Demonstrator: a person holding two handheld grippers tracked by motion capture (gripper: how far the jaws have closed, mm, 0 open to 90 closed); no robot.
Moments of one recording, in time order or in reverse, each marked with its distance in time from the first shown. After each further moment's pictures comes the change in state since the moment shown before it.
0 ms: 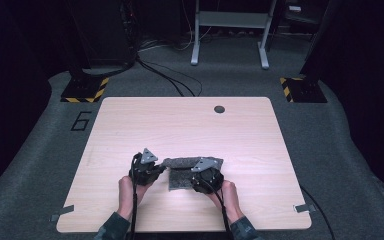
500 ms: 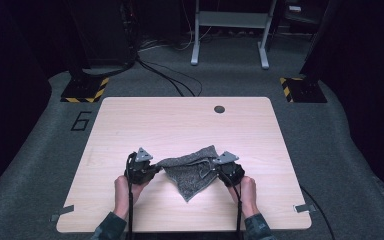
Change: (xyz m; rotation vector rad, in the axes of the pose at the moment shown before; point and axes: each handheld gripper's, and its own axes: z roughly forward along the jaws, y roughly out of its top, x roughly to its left) left arm 0.012 -0.005 -0.005 0.001 -0.013 -0.045; right arm -0.048 -0.024 -0.025 0.008 -0.209 0.099
